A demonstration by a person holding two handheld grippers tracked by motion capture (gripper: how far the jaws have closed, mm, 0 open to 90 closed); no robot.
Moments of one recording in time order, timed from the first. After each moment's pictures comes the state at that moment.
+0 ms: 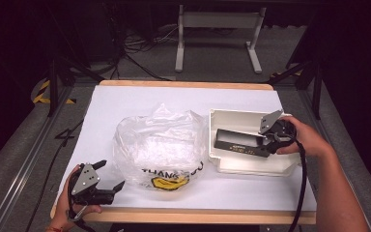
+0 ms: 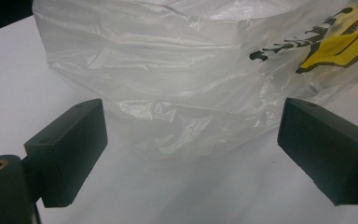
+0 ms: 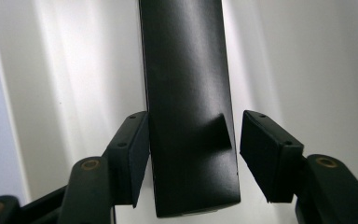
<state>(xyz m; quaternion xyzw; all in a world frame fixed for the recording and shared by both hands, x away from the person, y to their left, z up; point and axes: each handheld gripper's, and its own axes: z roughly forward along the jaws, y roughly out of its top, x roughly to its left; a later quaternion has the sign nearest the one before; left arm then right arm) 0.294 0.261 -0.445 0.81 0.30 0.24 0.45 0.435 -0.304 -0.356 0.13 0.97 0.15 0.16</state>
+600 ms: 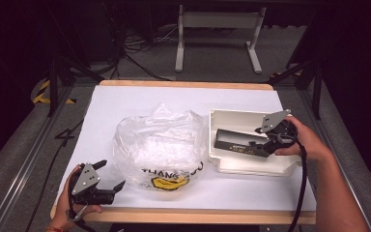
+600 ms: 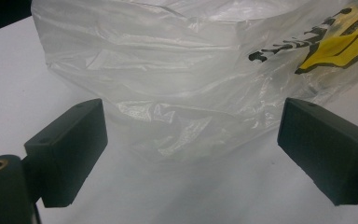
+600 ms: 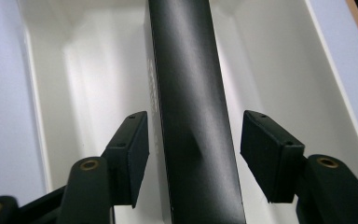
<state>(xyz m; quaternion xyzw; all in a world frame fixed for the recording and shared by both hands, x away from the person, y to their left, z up) 0.295 0.260 -0.445 0.81 0.30 0.24 0.45 0.421 -0.299 -0.343 0.13 0.95 0.22 0.18</state>
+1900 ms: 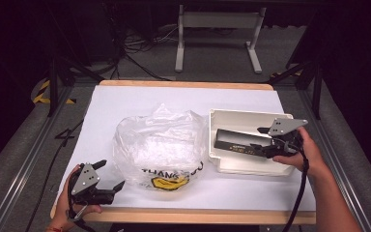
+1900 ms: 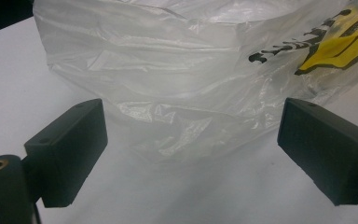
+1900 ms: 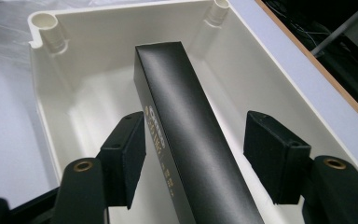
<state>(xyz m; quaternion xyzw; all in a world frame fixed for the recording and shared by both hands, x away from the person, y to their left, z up) 0.294 0.260 -0.444 0.81 0.30 0.24 0.45 0.386 -0.302 -0.342 0.21 0.89 0.33 0.24</state>
